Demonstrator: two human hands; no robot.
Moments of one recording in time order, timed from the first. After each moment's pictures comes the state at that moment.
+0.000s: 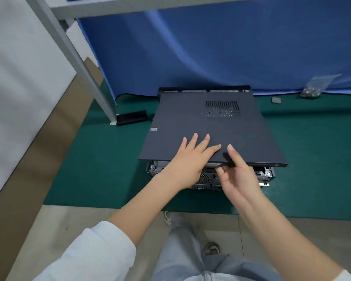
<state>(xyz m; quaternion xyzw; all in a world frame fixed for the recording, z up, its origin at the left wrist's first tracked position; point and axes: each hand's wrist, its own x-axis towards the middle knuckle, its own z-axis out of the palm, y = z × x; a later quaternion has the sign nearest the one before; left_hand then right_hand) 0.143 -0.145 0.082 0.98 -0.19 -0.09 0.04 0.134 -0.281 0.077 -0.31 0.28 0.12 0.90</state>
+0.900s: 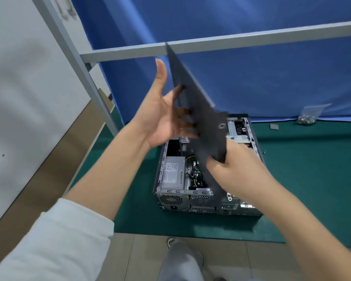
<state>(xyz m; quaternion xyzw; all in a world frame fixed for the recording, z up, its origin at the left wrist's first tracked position) 0.176 -0.097 0.245 0.53 0.01 -0.19 0.83 0.122 -0.274 0.209 -0.89 -0.24 0.00 0.40</state>
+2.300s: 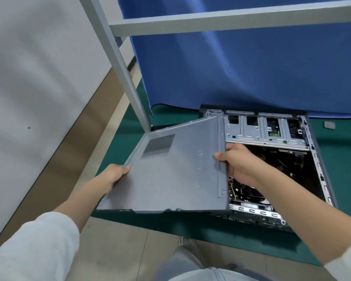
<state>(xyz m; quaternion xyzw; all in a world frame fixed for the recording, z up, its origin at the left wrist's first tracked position) 0.142 0.171 0.052 0.73 0.49 -0.16 0.45 0.248 -0.147 0.106 -0.67 0.11 0.36 0.64</state>
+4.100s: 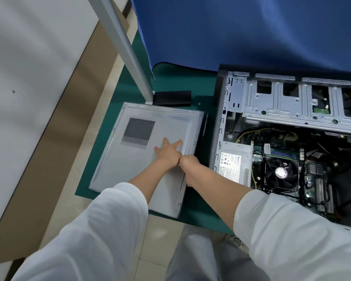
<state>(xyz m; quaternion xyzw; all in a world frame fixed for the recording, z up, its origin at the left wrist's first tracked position) 0.223 0.082 -0.052 0.87 0.29 -0.31 0.27 0.227 -0.001 -0.013 -0.63 0.30 0.51 0.50</state>
